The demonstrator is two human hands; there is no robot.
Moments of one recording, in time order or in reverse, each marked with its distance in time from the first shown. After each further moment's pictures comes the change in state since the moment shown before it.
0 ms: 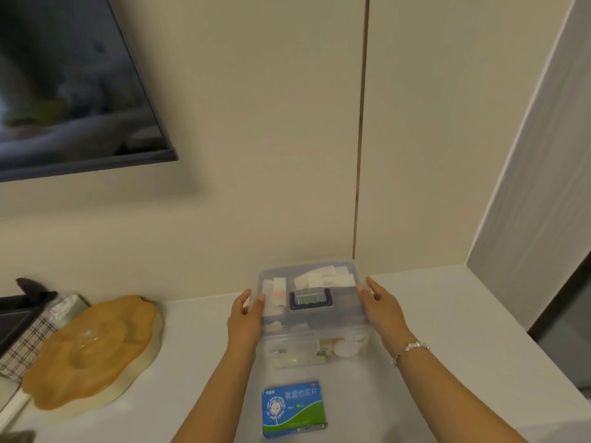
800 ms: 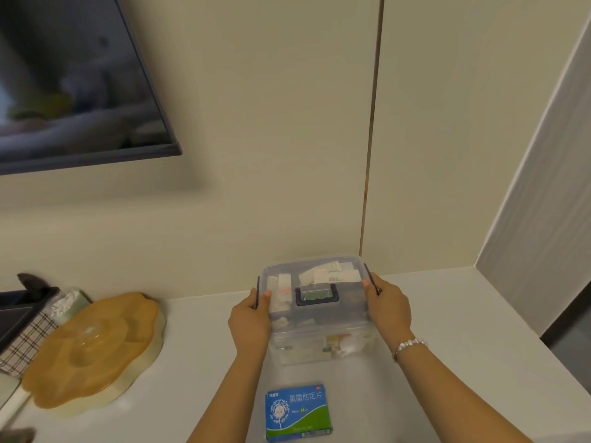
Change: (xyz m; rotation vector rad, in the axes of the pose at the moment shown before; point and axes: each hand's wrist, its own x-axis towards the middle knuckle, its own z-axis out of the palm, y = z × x) left_hand 0.005 -0.003 0.008 0.200 0.176 0.226; right_hand 0.014 0.003 0.011 -0.280 0.207 -0.207
